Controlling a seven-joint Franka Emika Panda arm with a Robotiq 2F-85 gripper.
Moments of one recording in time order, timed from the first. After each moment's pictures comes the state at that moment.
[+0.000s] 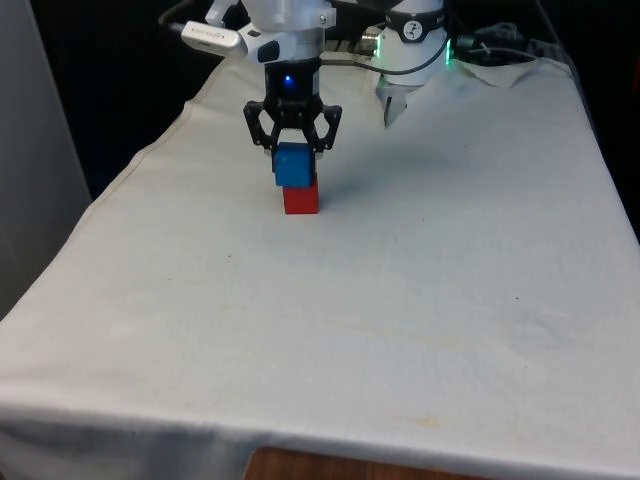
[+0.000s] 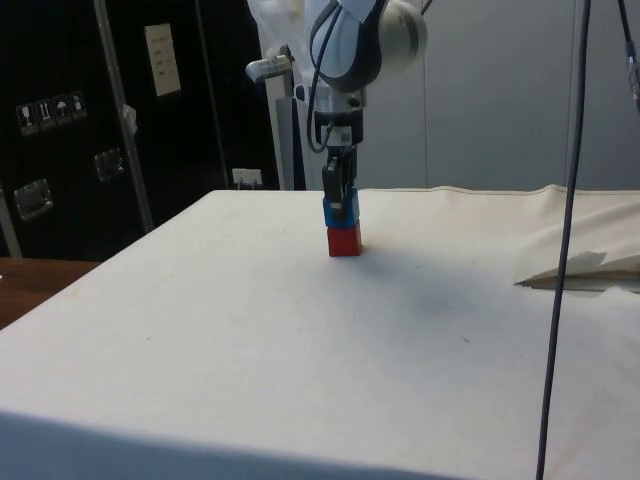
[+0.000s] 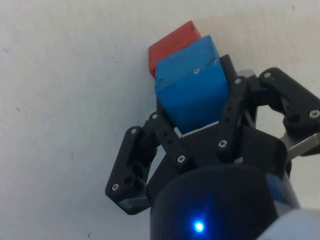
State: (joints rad) arm 0.07 0.31 -0.34 -2.32 0.14 2.69 -0.44
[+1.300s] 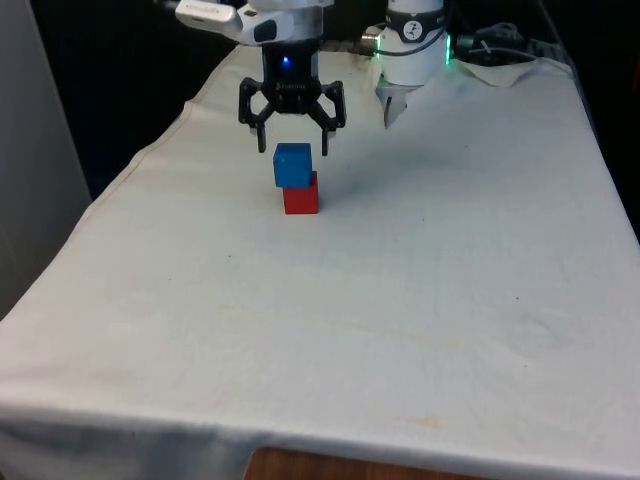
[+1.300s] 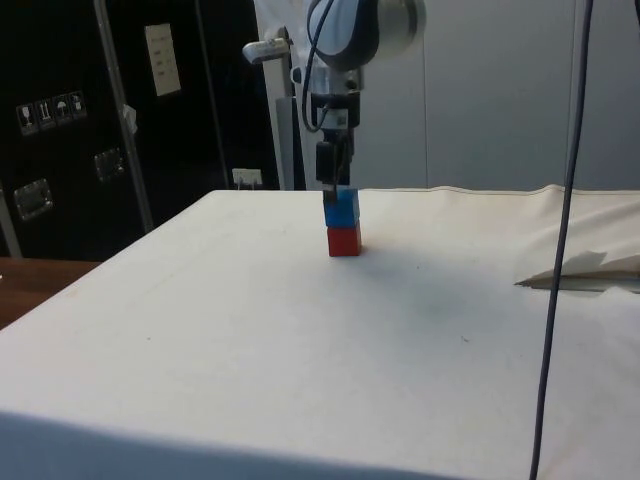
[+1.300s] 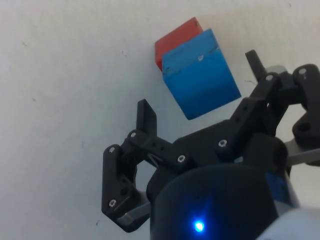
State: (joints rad) arm 0.07 0.26 -0.34 -2.31 0.14 2.65 -0.44
